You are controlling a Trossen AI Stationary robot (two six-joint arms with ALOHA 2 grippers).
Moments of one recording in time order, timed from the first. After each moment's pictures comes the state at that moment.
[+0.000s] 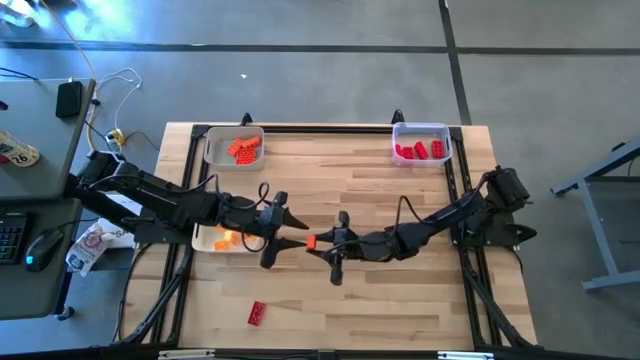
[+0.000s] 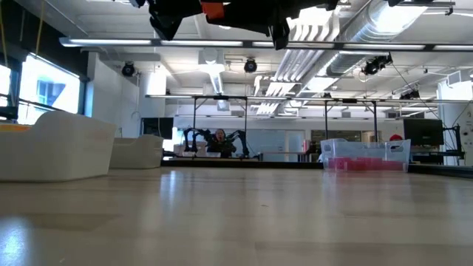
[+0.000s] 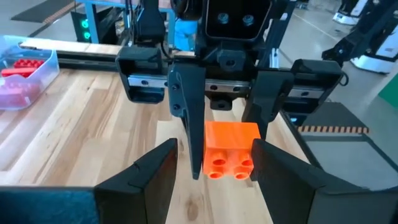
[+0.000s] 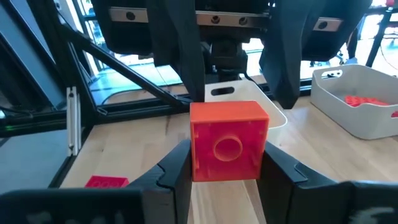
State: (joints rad) left arm -0.14 1.24 0.75 0.18 -0.12 -0.16; right arm 0.37 1.74 0.99 0.58 0.46 0.17
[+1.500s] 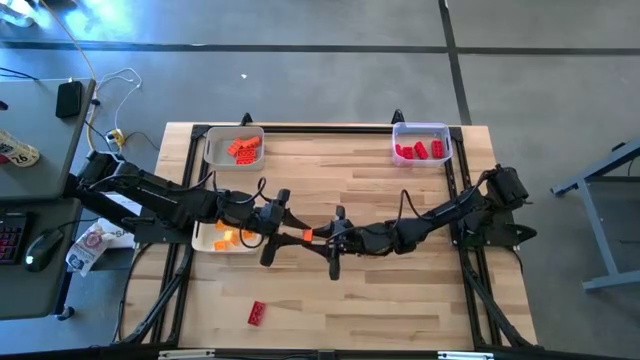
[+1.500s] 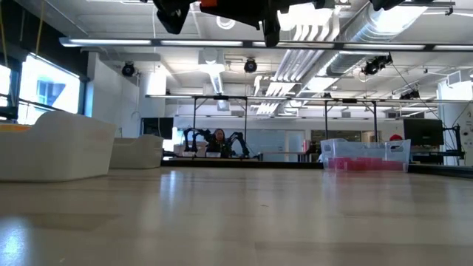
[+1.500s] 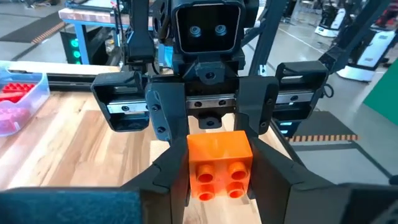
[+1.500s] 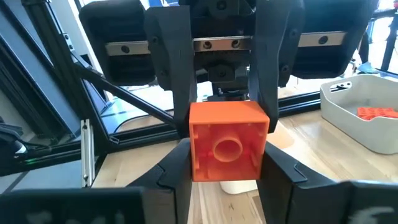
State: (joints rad) left arm -0.11 1.24 0.75 0.25 -0.05 -0.12; right arm 0.33 1.74 0.99 0.68 0.39 0.21
